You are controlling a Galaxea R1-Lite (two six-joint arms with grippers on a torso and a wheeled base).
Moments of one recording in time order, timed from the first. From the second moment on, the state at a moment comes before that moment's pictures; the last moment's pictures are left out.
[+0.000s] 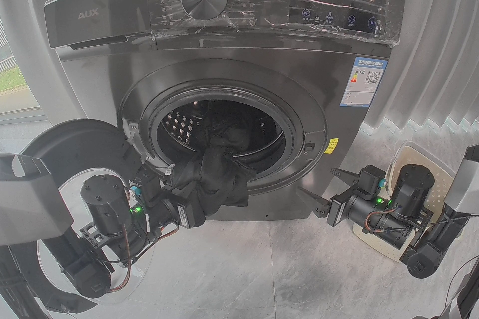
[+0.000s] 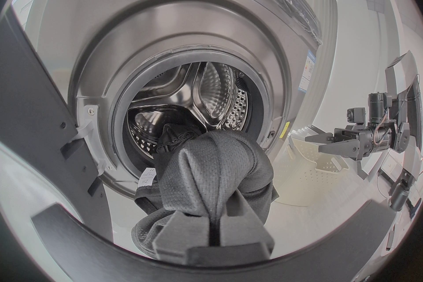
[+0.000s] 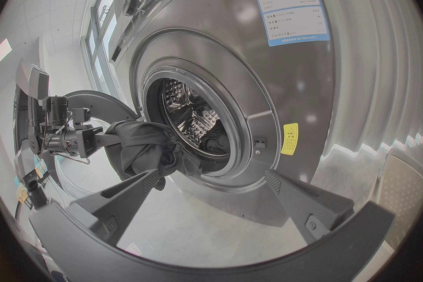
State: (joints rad) left arm -0.55 1.97 -0.35 -1.55 0.08 -0.07; right arm 0.54 1.97 -0.34 -1.55 0.06 0.08
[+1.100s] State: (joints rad) left arm -0.57 1.97 -0.34 -1.55 0.09 -0.06; right arm 0.54 1.97 -0.33 -1.55 0.06 0.08
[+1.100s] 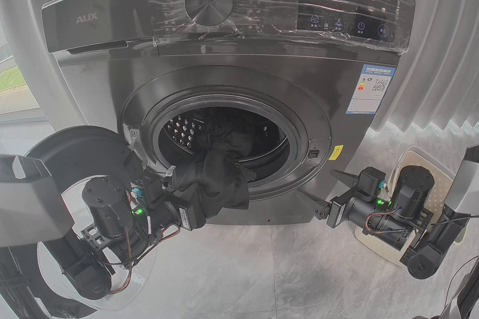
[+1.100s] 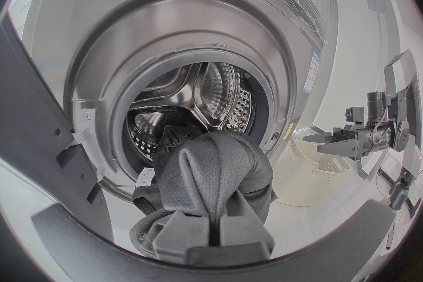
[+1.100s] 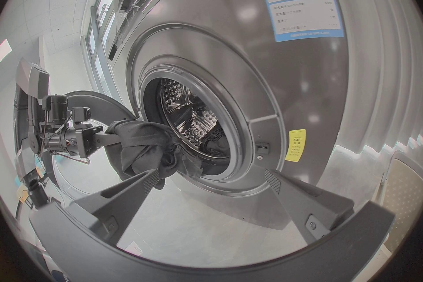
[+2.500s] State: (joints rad) left arm -0.61 2.16 -0.66 -1.55 0.15 -0.08; right arm 0.53 1.96 -0.29 -1.55 0.06 0.08
